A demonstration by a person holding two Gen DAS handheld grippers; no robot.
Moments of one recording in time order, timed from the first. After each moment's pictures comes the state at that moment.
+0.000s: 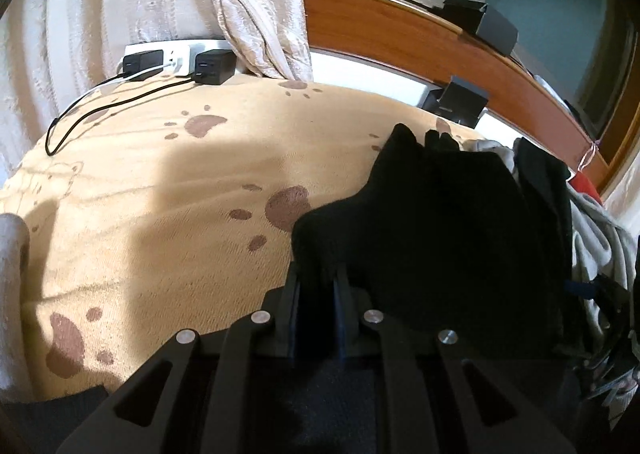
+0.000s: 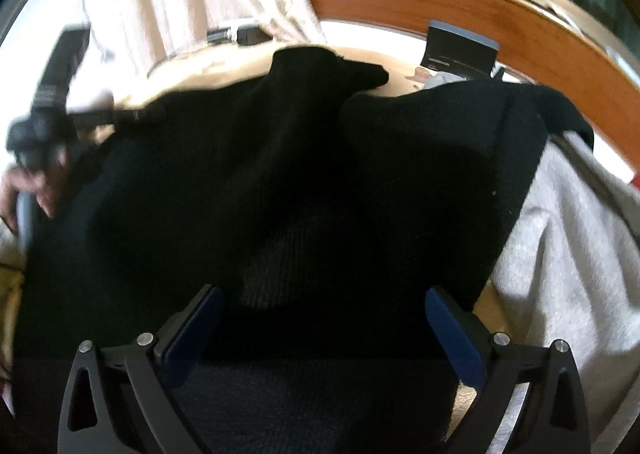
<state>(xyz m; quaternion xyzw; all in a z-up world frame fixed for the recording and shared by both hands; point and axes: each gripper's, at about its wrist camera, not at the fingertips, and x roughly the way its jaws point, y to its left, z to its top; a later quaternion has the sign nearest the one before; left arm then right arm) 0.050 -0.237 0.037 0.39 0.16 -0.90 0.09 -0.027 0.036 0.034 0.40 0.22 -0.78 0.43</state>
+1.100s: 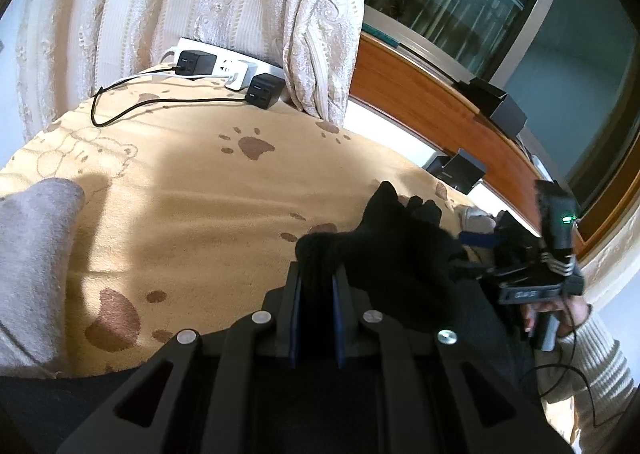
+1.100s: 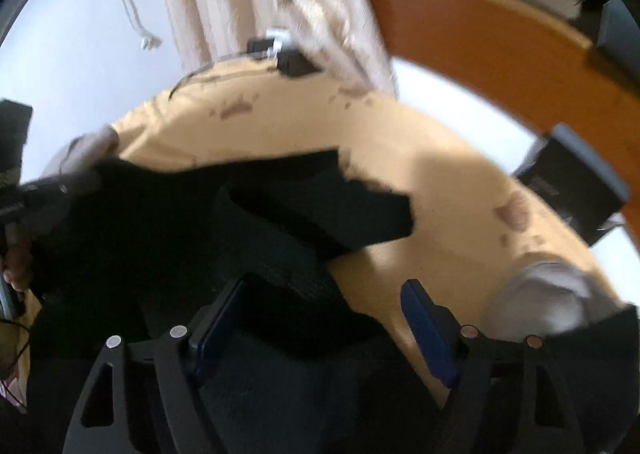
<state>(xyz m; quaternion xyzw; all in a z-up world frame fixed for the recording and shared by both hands) 0.094 -0.280 0.063 0.32 0.26 -0.90 0.11 -0.117 -0.110 0.057 0.39 0.27 -0.70 0.54</state>
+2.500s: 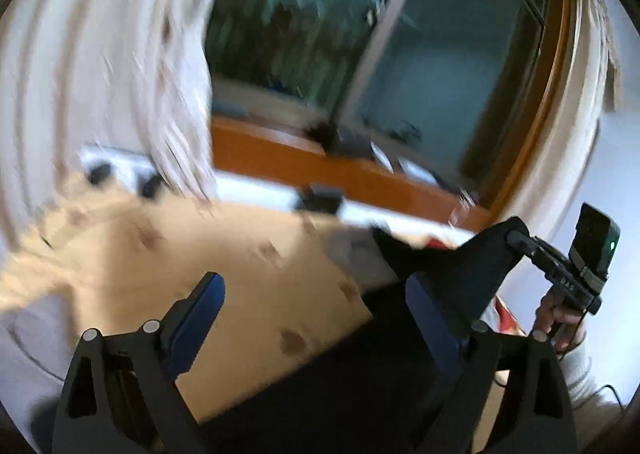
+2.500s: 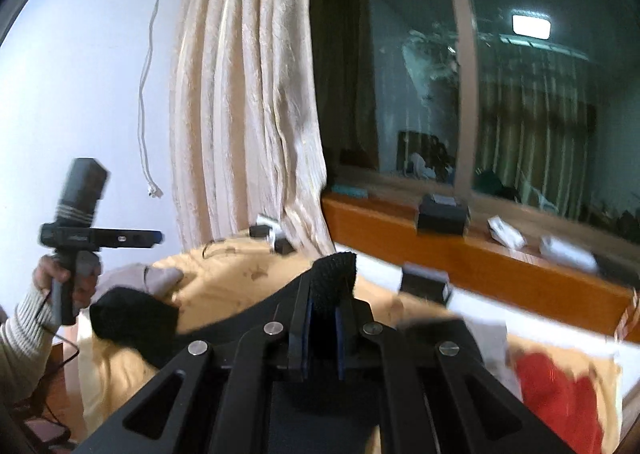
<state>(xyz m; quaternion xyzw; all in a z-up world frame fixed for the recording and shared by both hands) 0.136 -0.214 0.162 0.28 0.19 -0.94 -0.07 0.038 0.115 0.241 0.16 0.10 -0.85 0.49</state>
